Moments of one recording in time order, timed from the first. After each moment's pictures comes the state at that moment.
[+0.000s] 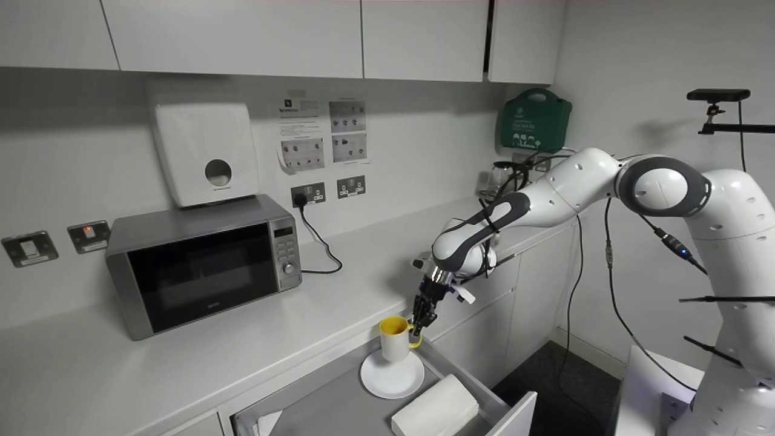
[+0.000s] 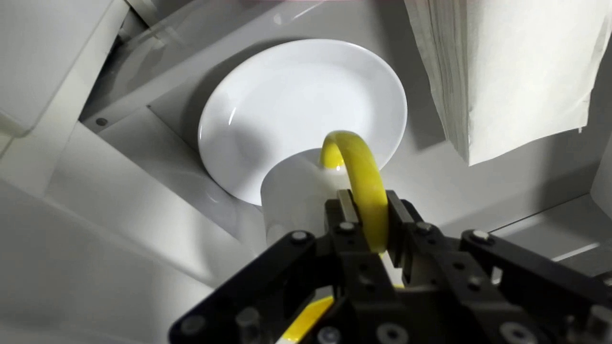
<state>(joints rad) -0.05 0.54 0.25 -1.90 0.59 2.56 -1.21</state>
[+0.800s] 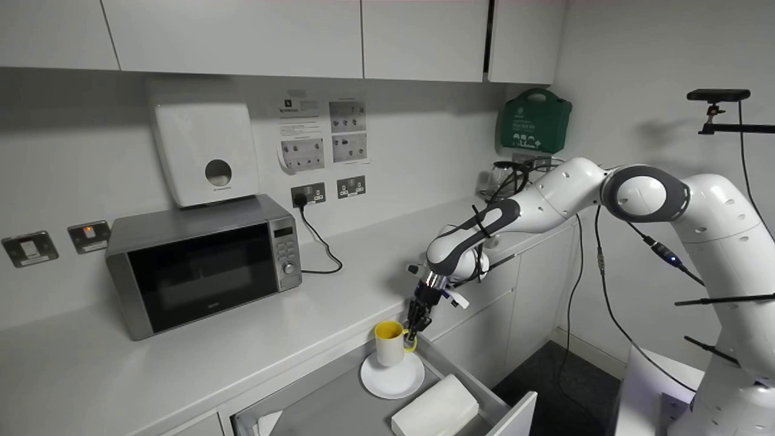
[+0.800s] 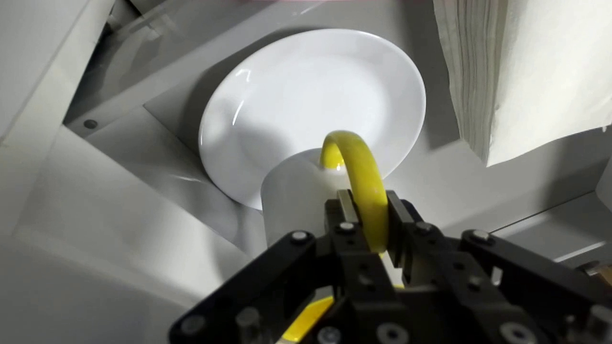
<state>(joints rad) -0.09 0.63 0.29 -1.82 0.58 2.55 -1.23</state>
